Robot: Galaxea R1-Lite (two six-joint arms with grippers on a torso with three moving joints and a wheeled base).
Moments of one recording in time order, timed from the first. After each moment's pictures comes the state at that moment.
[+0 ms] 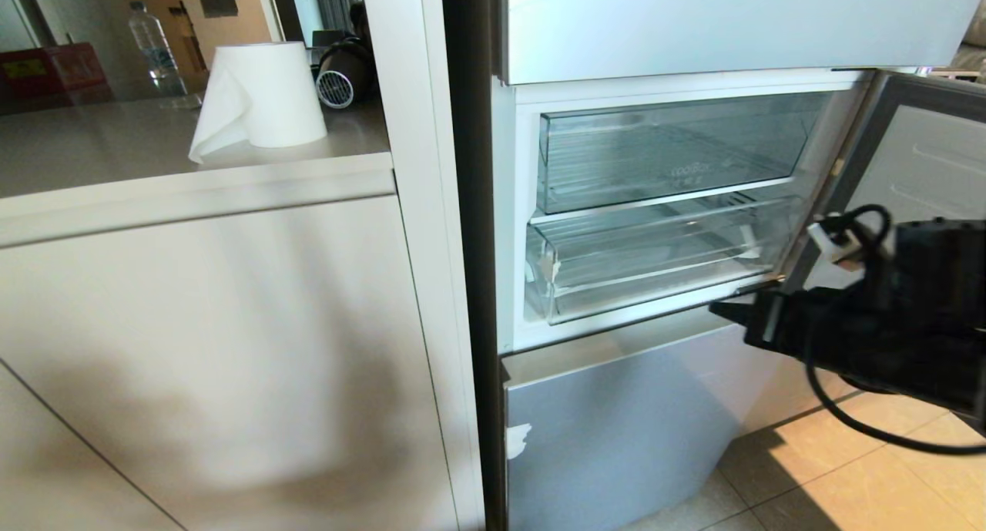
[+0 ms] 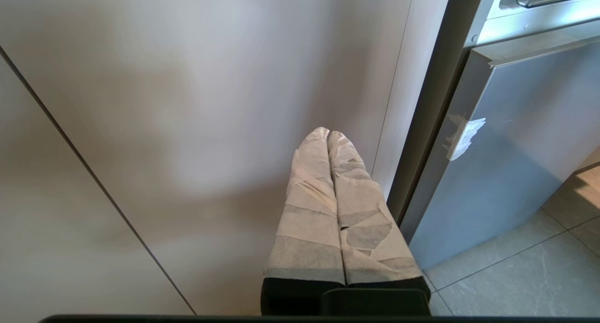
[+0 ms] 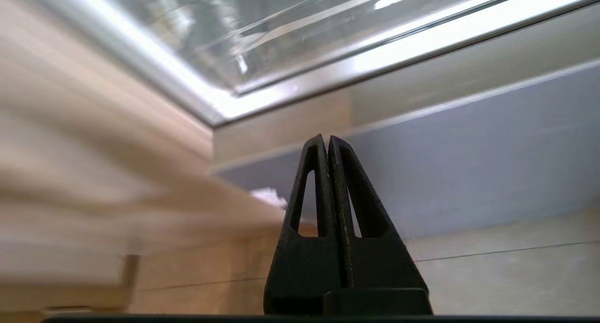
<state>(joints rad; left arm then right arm) -0.01 0.00 0.00 0.01 0.00 0.01 0.25 1.49 -0.67 -0.51 0.13 0.39</state>
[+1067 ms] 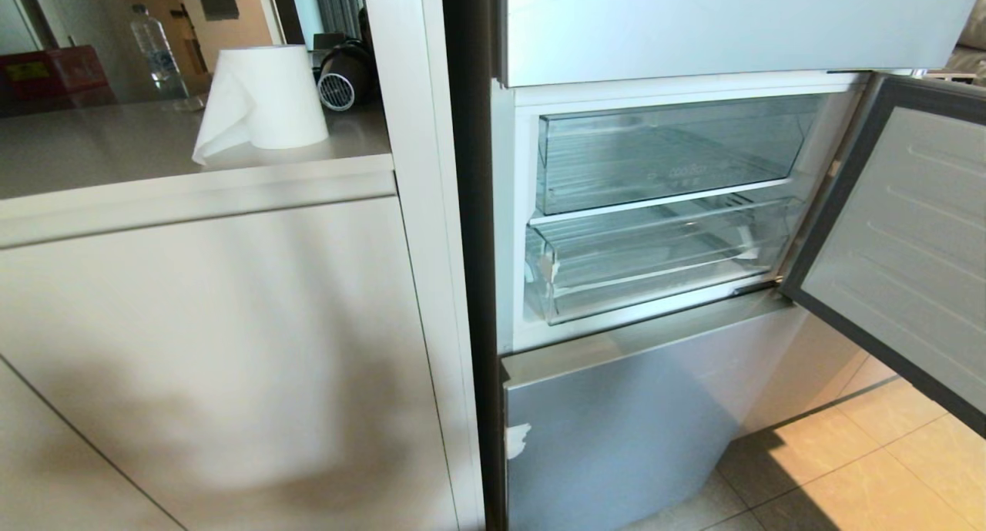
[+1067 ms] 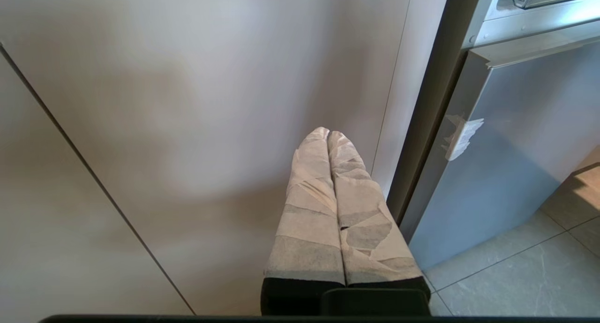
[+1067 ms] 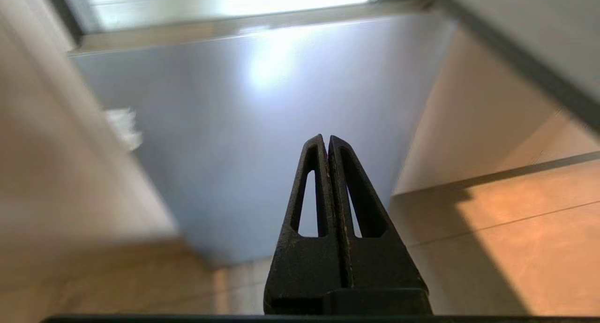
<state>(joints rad) -0.01 0.00 0.00 0.01 0.00 0.01 0.02 0.10 0.00 -0.05 0.05 0.02</state>
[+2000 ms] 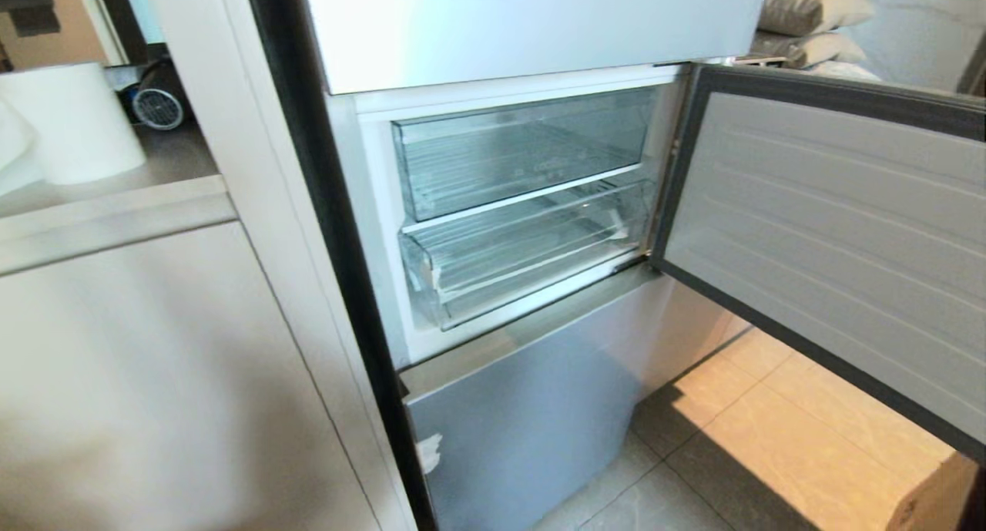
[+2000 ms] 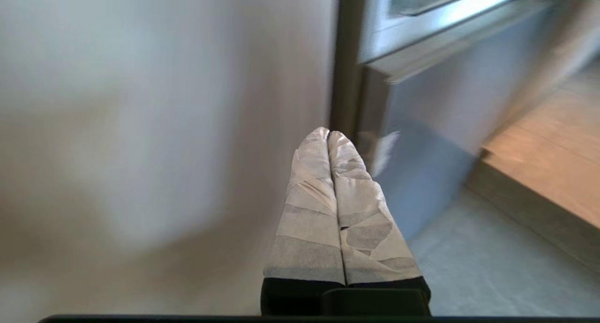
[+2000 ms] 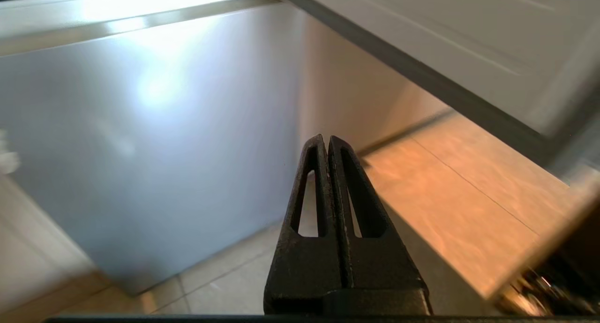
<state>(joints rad) -0.01 0.00 0.00 0.00 0.00 0.00 0.01 0.00 0.00 0.00 0.00 -0.01</state>
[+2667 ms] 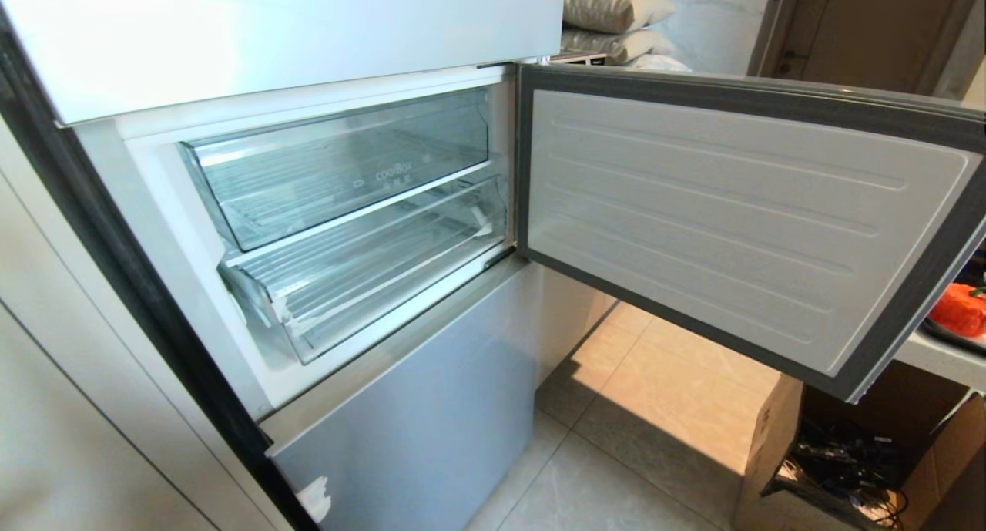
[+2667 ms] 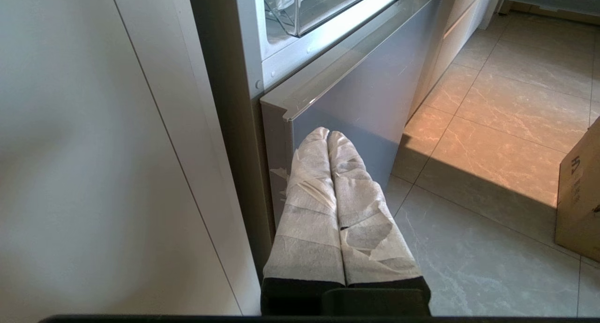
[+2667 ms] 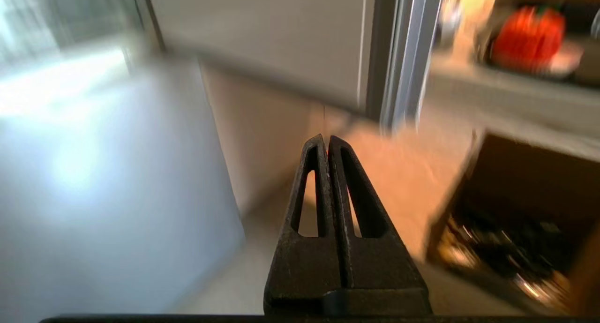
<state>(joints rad) -0.01 0.00 0.00 0.00 0.00 0.00 0.00 0.06 -0.03 -0.14 -0.02 0.07</state>
